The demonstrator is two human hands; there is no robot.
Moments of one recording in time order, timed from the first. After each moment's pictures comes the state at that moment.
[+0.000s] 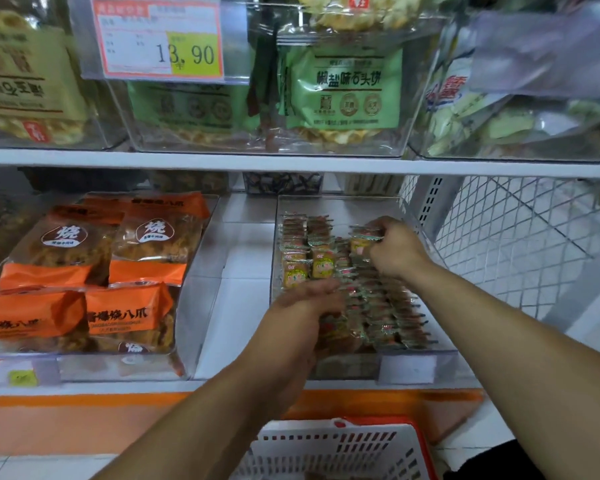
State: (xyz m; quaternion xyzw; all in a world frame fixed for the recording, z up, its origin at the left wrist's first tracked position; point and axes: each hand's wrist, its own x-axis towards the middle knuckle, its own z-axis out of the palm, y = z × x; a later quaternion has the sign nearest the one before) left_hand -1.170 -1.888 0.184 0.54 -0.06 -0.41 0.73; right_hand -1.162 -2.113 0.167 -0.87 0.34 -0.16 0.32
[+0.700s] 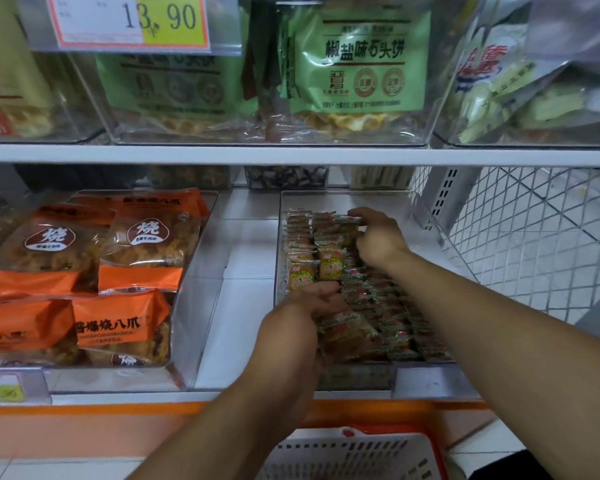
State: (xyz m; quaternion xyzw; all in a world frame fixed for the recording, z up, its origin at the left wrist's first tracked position) left_hand -1.152 -1.903 0.162 0.53 0.00 -0.39 0.75; right_hand -1.100 -2.139 0.128 -0.91 0.28 -0.16 0.26
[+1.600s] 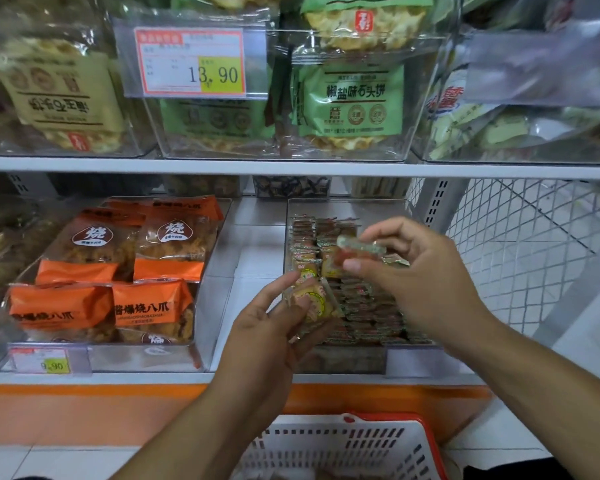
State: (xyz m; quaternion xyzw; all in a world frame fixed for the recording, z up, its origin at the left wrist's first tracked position) left_hand -1.168 -1.849 0.168 0.44 -0.04 -0.34 0.83; right_hand -1.249 -2.016 0.219 -0.79 0.11 -0.28 0.53
